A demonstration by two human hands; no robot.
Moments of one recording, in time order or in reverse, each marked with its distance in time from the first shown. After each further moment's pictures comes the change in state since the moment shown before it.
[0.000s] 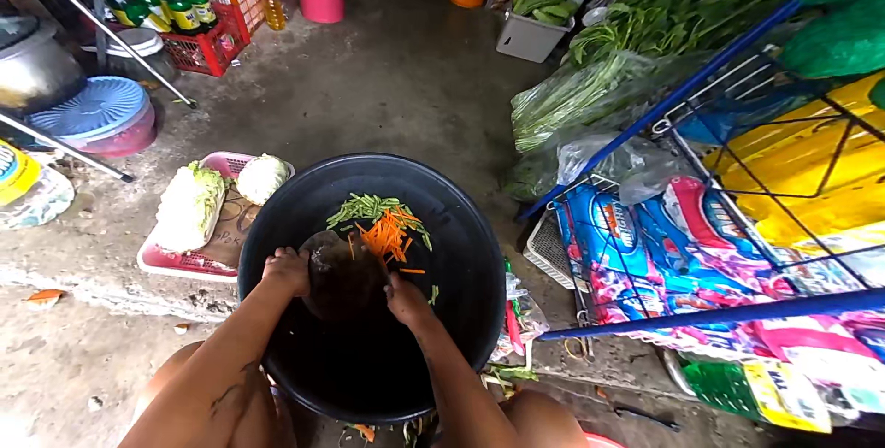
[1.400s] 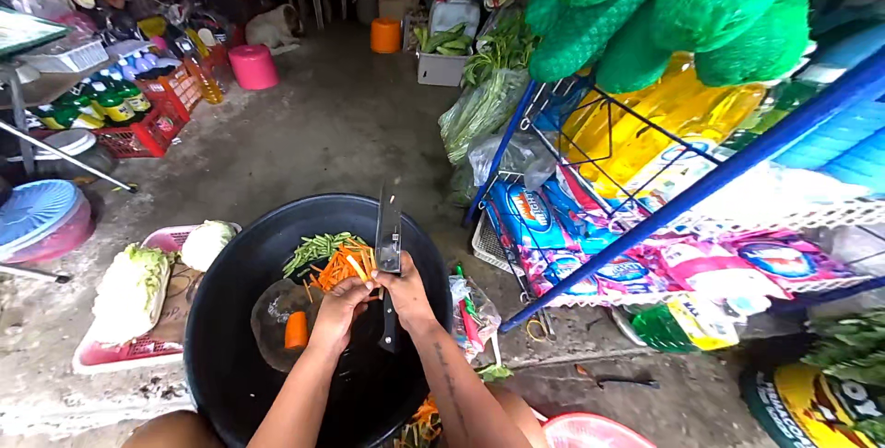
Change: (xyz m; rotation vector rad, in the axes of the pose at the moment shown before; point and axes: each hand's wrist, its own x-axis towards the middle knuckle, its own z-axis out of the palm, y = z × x) left_hand -0.088 0.168 -0.012 -1.834 0.087 0.512; right_hand -0.081 0.018 -0.093 1.343 0.532 -0.348
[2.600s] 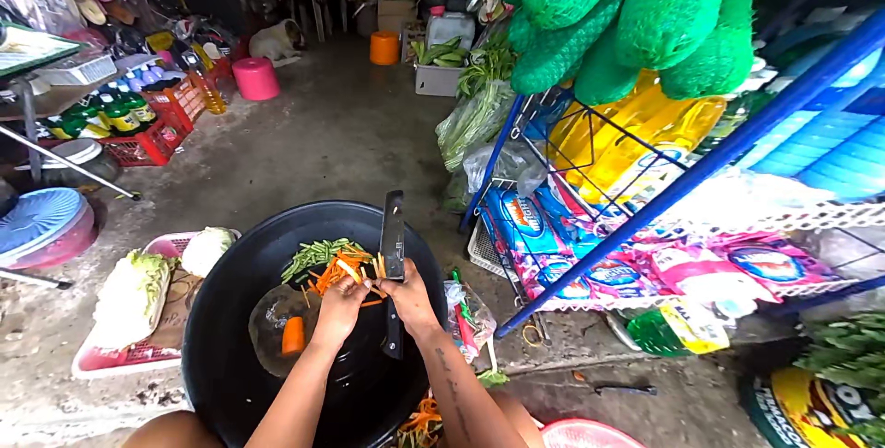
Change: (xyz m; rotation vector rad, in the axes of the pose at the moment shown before) left_hand 0.002 0.007 0.007 0.417 0.003 0.197; right_hand -0.002 -0.003 -0.018 -0.116 0.012 -0.015
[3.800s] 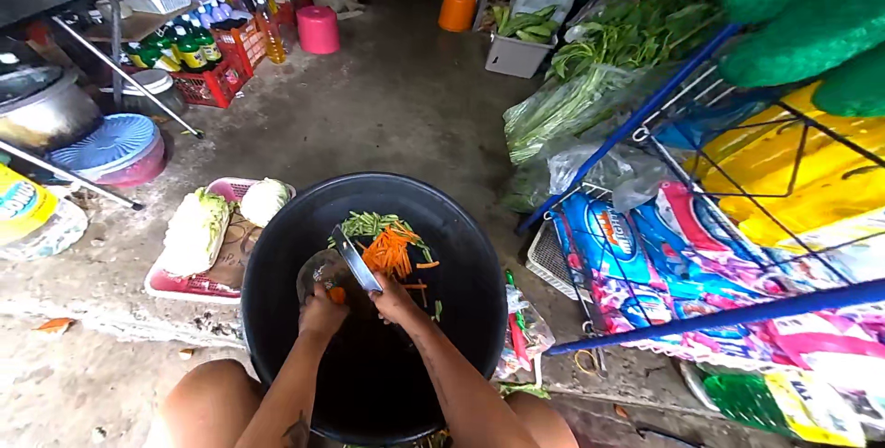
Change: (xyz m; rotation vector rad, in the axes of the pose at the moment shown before) left_hand 0.007 -0.121 -0.115 0.783 0.126 -0.632; right_hand 0.037 0.100 0.104 -0.918 -0.615 0.360
